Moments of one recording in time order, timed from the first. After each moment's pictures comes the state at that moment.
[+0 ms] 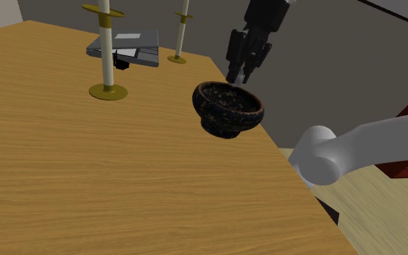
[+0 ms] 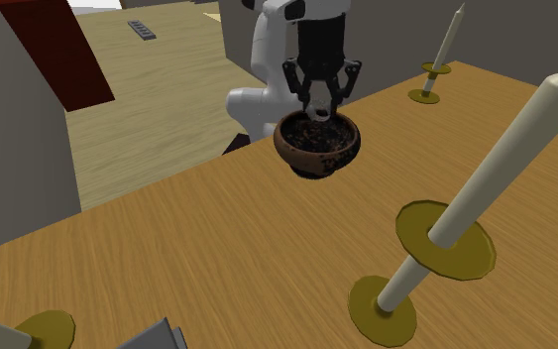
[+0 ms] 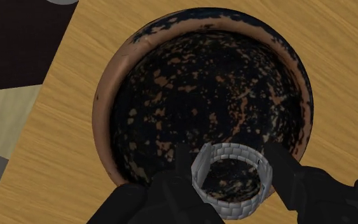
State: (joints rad) arm 0.19 -0.75 0.28 -2.13 0.29 1.46 0.52
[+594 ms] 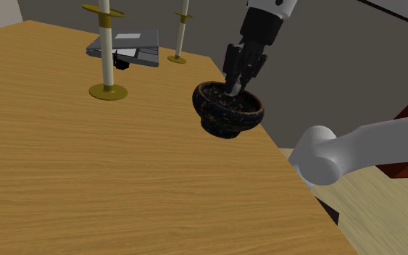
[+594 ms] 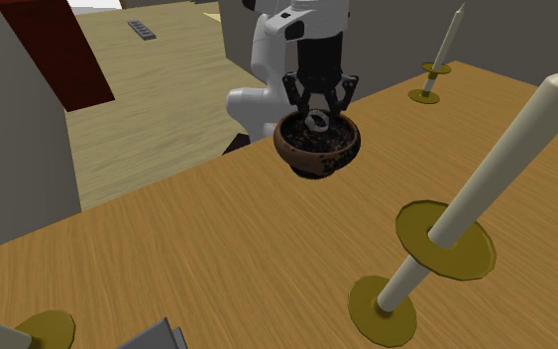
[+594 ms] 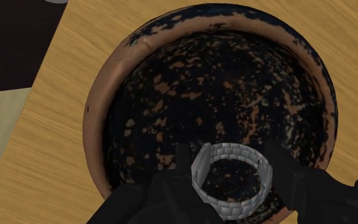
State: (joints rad) arm 0.19 -0.78 0.29 -2.22 0.30 1.52 0.51
